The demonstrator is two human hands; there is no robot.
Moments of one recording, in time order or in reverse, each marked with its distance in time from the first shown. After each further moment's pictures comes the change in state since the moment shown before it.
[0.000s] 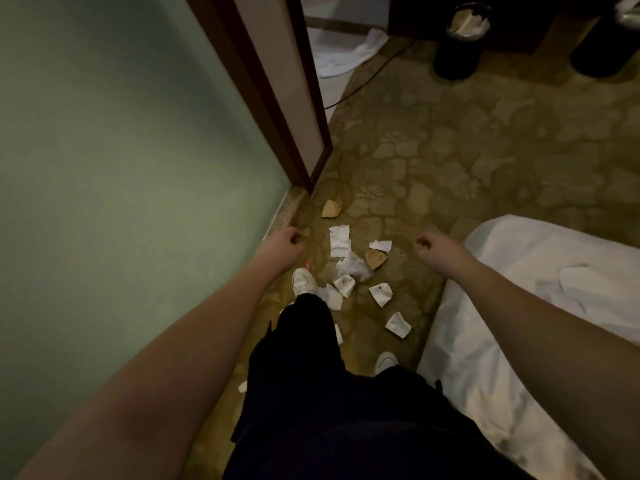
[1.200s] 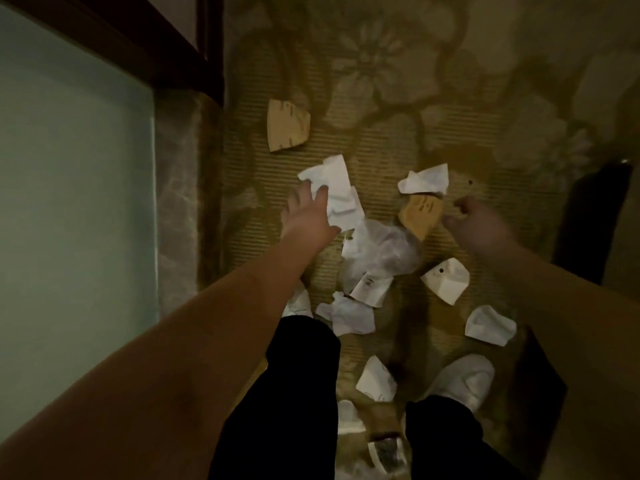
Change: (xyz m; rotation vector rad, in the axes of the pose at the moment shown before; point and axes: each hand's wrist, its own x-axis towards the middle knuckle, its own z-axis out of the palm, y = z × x) left_hand 0.578 -0.156 0.400 0.402 -0.386 0.248; right_hand 0.504 0.143 0.349 0.215 0.069 0.588
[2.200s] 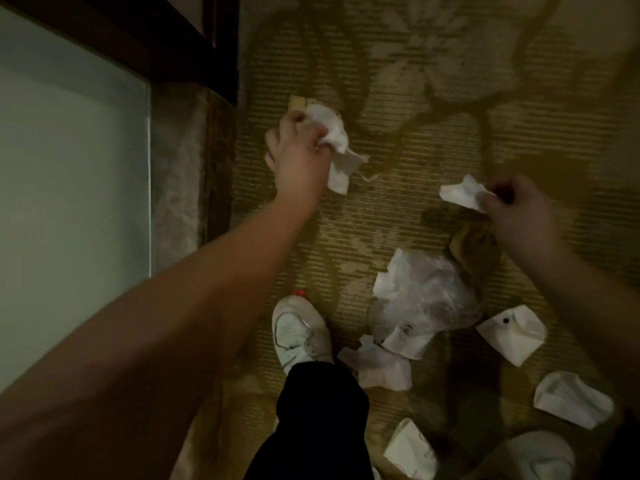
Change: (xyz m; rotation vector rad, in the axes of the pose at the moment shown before) left_hand 0.114 -0.034 -0.045 -0.294 0.613 -0.045; right_hand 0.074 -0.041 0.038 0.360 0.152 -0.183
